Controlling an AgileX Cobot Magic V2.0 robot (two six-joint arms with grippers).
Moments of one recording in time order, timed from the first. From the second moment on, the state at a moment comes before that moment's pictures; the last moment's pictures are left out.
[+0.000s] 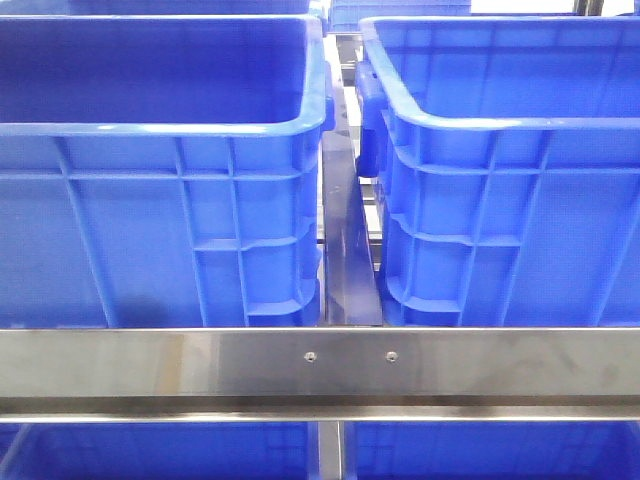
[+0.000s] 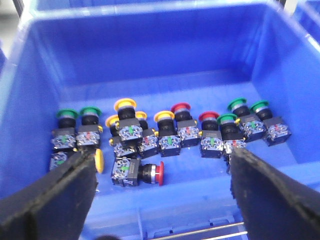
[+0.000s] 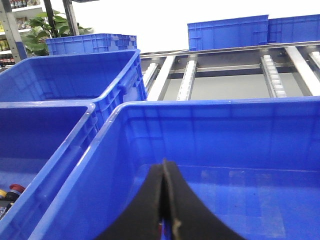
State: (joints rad) left arm -0.16 0.63 -0.72 -0.02 0.54 -0.02; right arm 0.17 0.59 -0.49 1.60 0.00 -1.47
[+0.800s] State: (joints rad) left arm -0.08 1.58 -1.27 0.09 0.67 -0.12; right arm 0.17 0.59 -0.49 1.60 0.00 -1.47
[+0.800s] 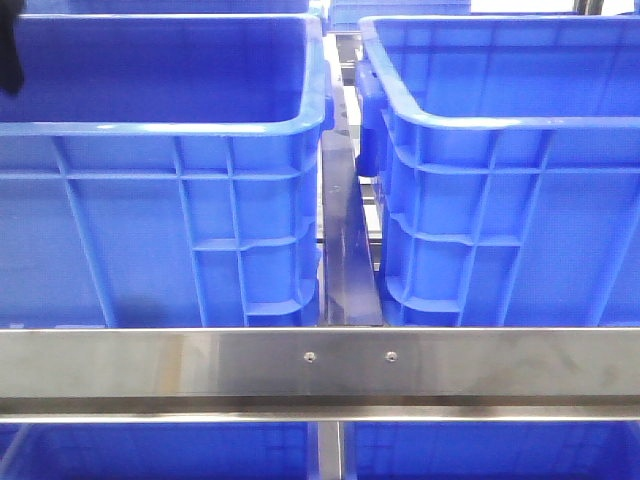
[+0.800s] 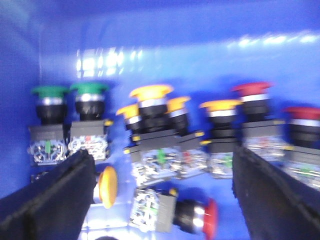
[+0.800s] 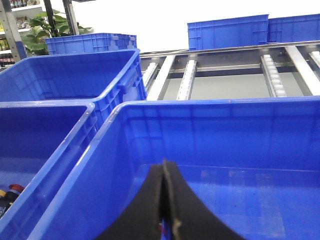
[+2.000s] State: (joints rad) left arm -0.07 1.79 -1.27 0.08 0.56 -0.12; right arm 0.17 0.59 -0.49 1.60 0.00 -1.47
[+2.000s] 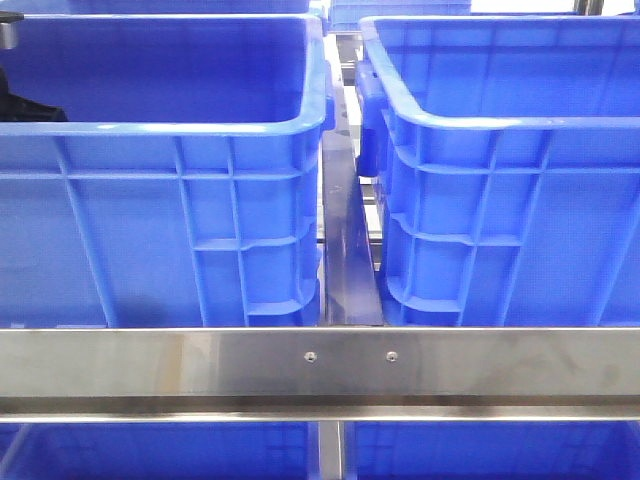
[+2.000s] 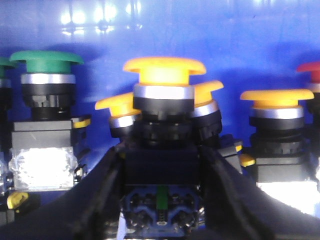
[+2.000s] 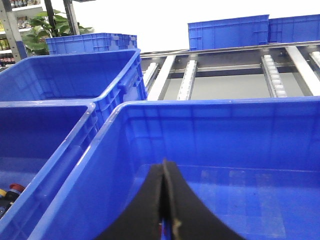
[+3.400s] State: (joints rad) left arm -0.90 1.20 -1.26 0.06 0.71 -0.10; right arm 0.17 0.59 -0.49 1.60 0.02 -1.47
